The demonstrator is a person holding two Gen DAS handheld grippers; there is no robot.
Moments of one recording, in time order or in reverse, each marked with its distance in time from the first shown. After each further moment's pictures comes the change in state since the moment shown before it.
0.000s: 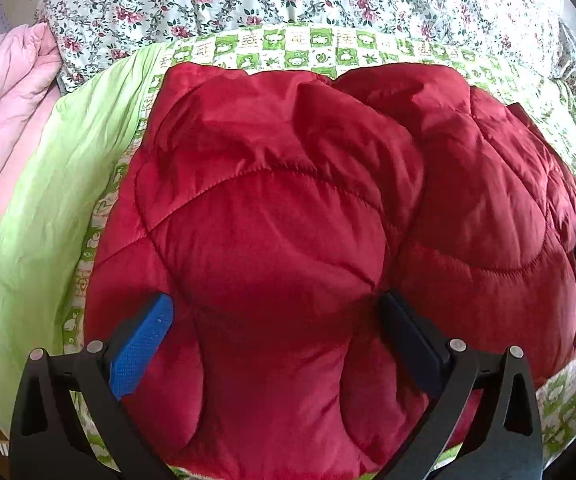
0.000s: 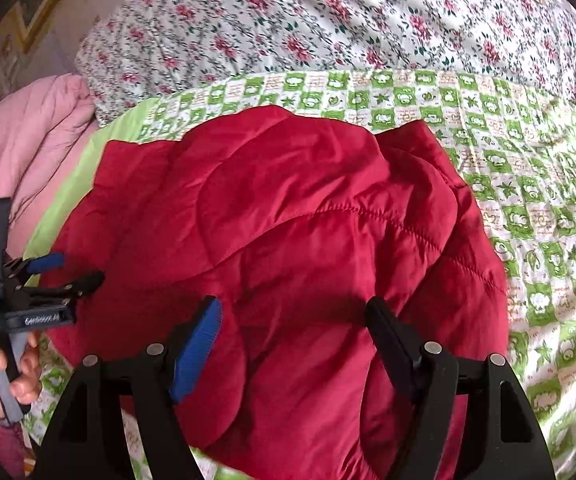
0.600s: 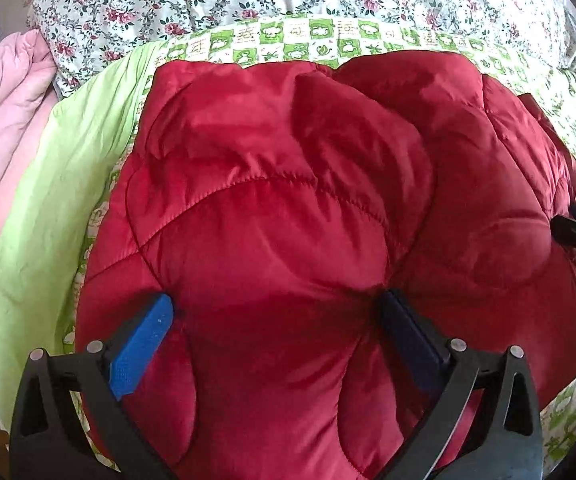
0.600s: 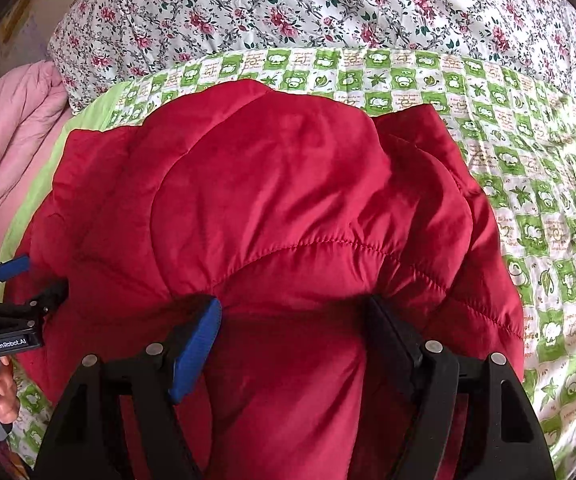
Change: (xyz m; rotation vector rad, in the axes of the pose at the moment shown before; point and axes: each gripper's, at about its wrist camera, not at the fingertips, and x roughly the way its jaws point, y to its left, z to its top) left arm 0.018 -0.009 0.014 0.021 0.028 0.038; right arm 0.047 -0.008 0.023 0.008 0.077 -0.057
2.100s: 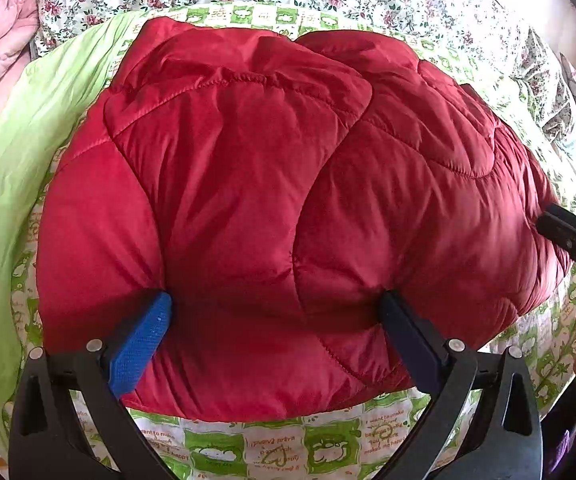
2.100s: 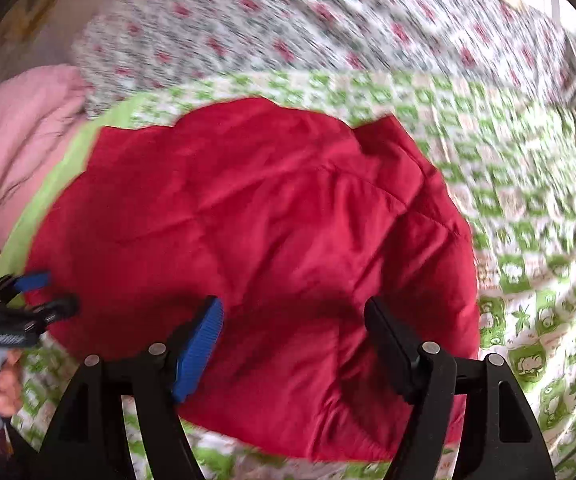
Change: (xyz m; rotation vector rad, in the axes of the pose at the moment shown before) left arm -0.017 0.015 -0.061 -0.034 0.008 -0.230; right arm -0.066 0.016 -0.056 -0.039 -0.113 -0.024
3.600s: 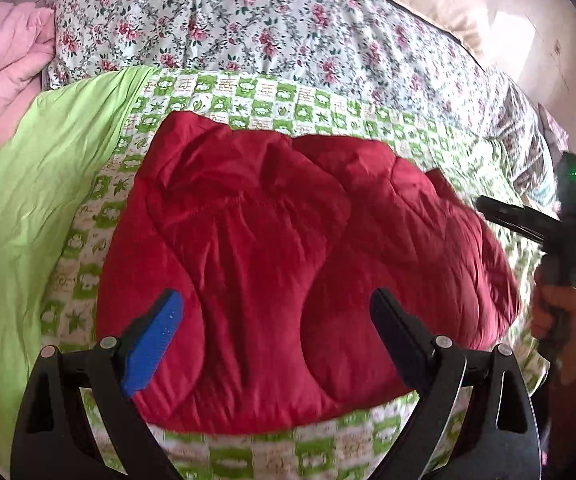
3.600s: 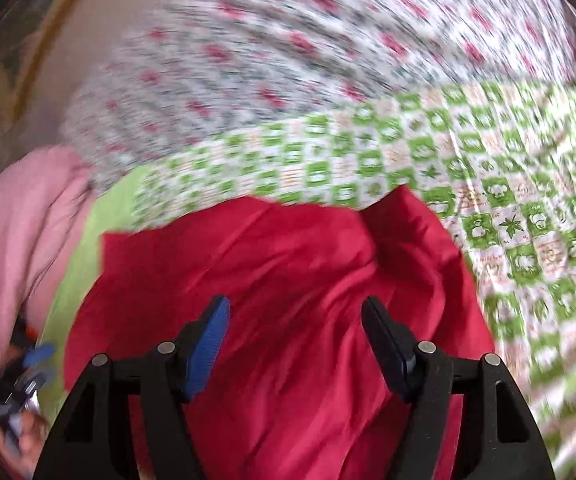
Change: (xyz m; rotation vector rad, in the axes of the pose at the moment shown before) left arm -0.065 0.029 0.027 -0.036 -0.168 -0.103; right arm 0.016 -0.038 0.085 0.176 -0.052 0.162
